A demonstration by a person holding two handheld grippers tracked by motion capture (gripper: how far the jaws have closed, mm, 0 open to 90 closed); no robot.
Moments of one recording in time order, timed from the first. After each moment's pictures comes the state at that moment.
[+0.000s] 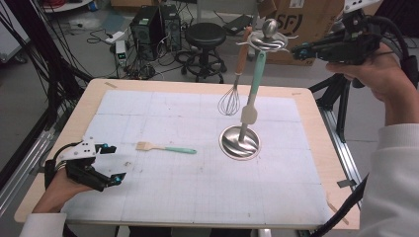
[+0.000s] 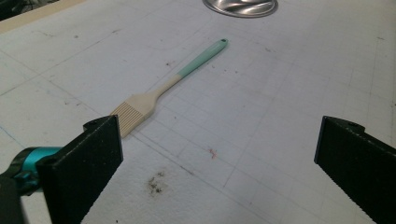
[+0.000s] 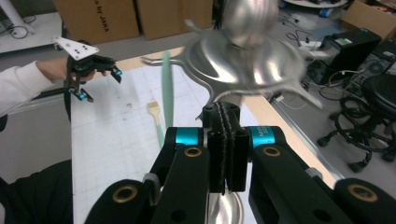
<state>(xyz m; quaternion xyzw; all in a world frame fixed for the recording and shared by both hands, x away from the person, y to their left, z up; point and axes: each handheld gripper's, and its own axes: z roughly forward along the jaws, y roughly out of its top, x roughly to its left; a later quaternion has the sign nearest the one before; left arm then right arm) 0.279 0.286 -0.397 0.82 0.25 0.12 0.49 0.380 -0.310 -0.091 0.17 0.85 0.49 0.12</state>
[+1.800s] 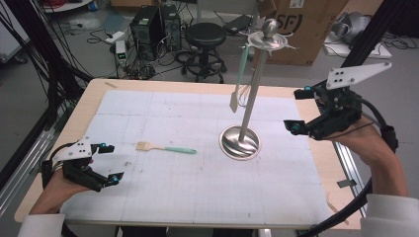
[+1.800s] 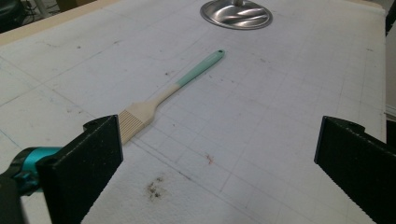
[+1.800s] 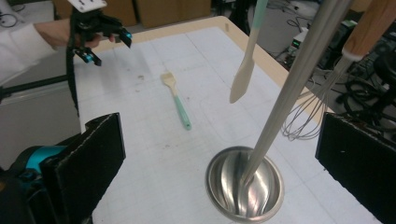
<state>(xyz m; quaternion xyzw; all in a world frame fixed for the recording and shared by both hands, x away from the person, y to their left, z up) 0.275 0.292 -0.392 0.82 0.24 0.12 0.51 0.304 -0.306 -0.187 0.20 0.85 0.48 0.13</state>
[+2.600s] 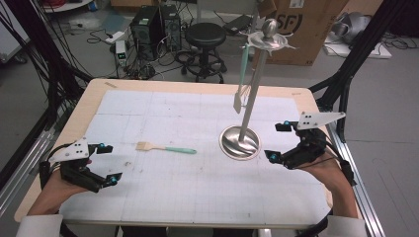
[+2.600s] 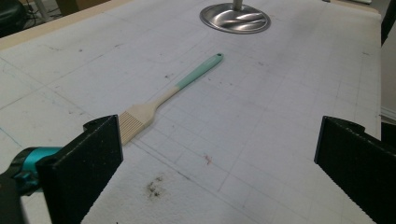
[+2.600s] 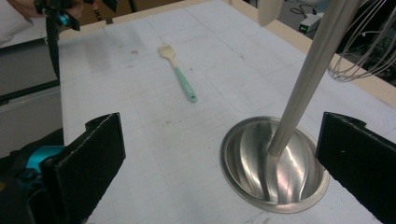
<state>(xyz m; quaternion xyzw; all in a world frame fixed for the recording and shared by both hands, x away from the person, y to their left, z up) 0.273 0.295 -0.391 0.81 0.24 0.13 0.52 0.305 -0.296 -0.304 0.22 0.83 0.49 0.11</state>
